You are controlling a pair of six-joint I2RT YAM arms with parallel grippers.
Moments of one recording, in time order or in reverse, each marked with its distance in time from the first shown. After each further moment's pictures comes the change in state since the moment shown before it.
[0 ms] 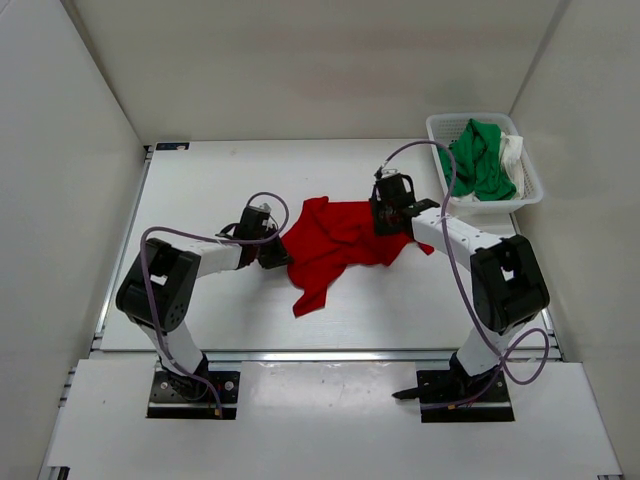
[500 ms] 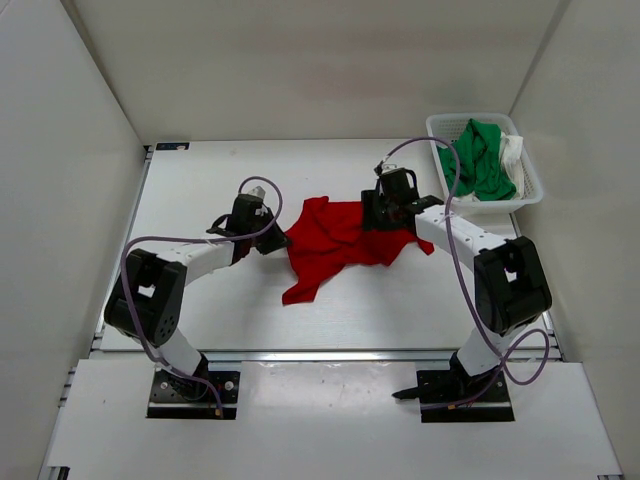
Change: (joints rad) left arm 0.020 -0.086 0.043 0.015 -0.016 0.000; right arm -0.026 -0.014 0.028 0.010 -0.123 0.019
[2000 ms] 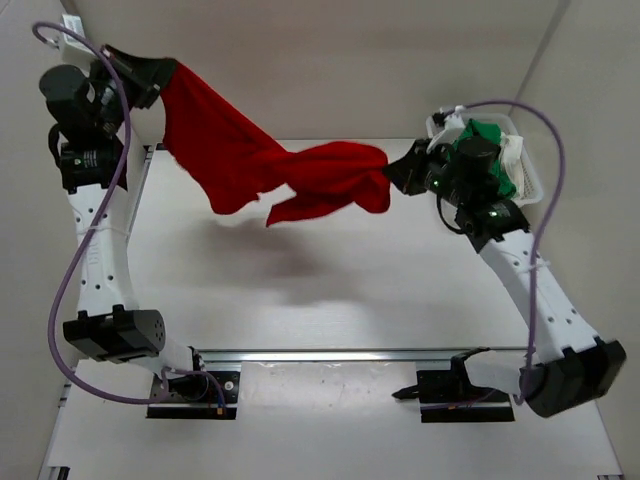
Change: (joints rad) left arm 0.573 -0.146 0.942 -0.201 0.302 -0.088; right arm -0.050 -0.455 0.202 0.001 -0.290 0.028
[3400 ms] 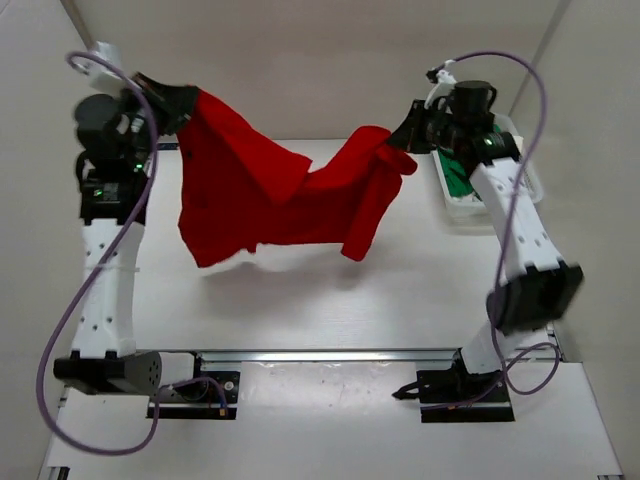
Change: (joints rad) left arm -0.186 -0.179 -0.061 -0.090 -0.234 0.175; right arm -0.178 0.330 0.394 -0.257 -0.190 -0.055
